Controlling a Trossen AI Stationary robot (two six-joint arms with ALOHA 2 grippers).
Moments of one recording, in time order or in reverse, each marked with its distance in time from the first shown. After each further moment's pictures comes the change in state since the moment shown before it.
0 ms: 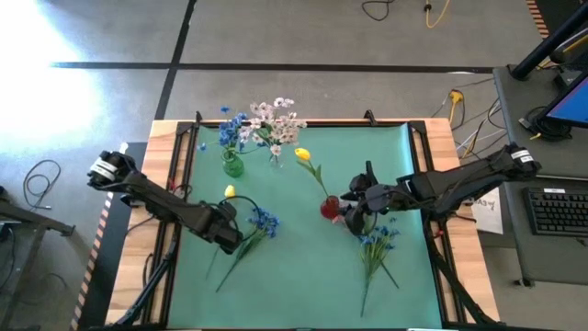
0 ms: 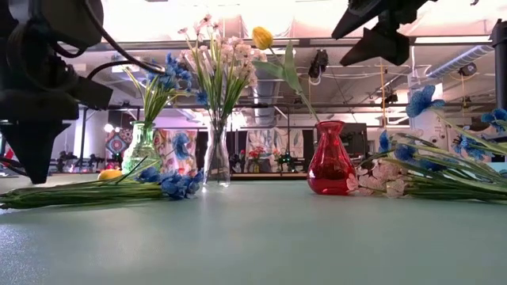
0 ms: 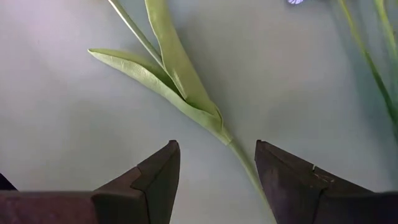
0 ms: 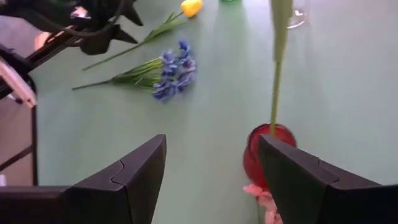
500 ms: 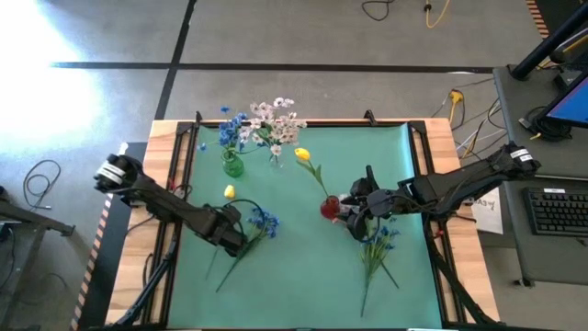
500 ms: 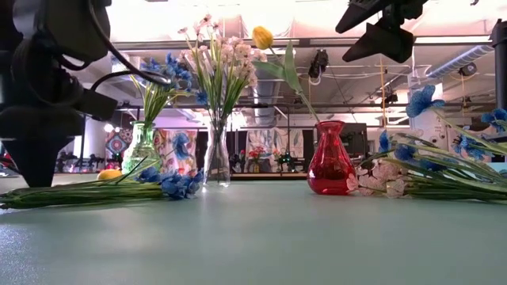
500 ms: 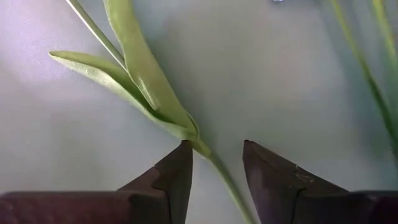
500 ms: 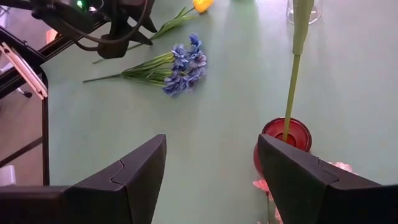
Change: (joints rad) left arm 0.000 0.083 0.000 0.084 0.003 -0.003; right arm 0.036 0.000 0.000 0.005 0.003 0.003
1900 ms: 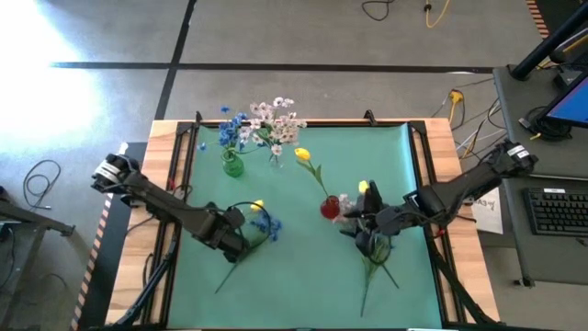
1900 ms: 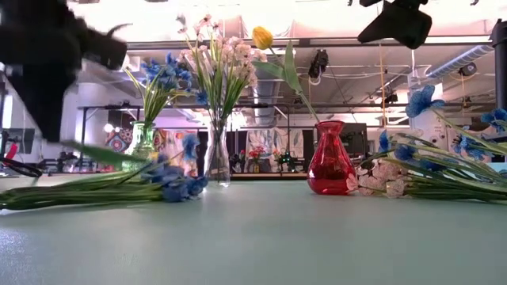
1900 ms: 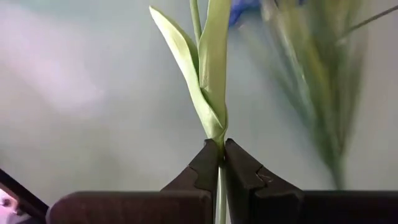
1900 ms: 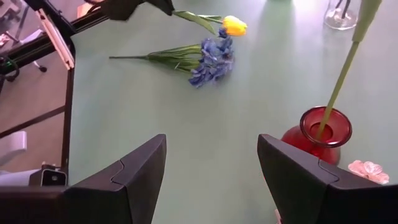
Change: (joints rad) left arm -0.046 -0.031 0.242 -0.227 -0.024 0.127; right arm 0.161 0.000 0.000 0.007 0.067 -0.035
